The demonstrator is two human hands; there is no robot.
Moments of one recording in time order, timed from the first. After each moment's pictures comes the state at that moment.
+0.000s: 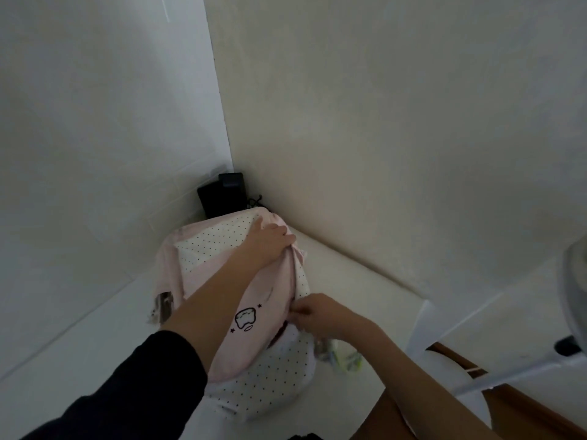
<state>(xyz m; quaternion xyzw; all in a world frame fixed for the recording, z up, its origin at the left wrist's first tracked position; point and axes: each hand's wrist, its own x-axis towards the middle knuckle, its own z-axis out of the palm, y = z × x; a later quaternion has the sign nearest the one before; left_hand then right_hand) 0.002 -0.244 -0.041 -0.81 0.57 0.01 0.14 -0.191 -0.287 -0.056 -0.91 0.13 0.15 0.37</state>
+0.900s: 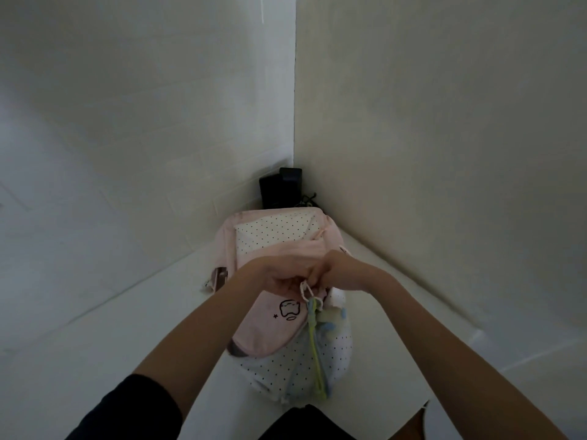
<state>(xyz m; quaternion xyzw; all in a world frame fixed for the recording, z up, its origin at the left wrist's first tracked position) -0.026 -0.155 -0.037 -0.59 0.08 0.66 -0.45 -0.120 -0.284 -0.012 -0.91 0.07 0.18 0.37</state>
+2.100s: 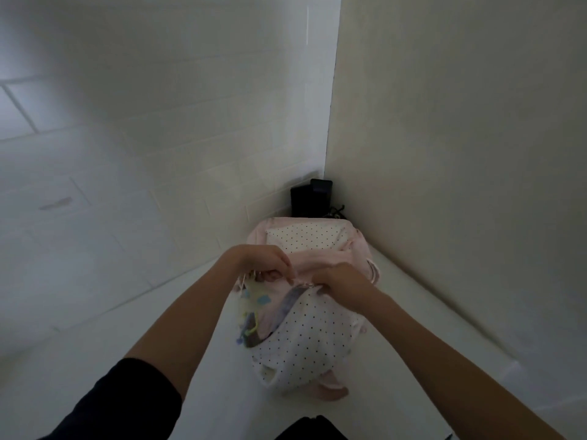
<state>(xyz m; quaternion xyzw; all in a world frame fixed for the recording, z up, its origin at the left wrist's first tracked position) 0.029 -0.079 -0.005 -0.79 0.26 0.49 -0.27 -0.096 -0.248 -0.040 -0.98 -0.06 0.07 0.17</state>
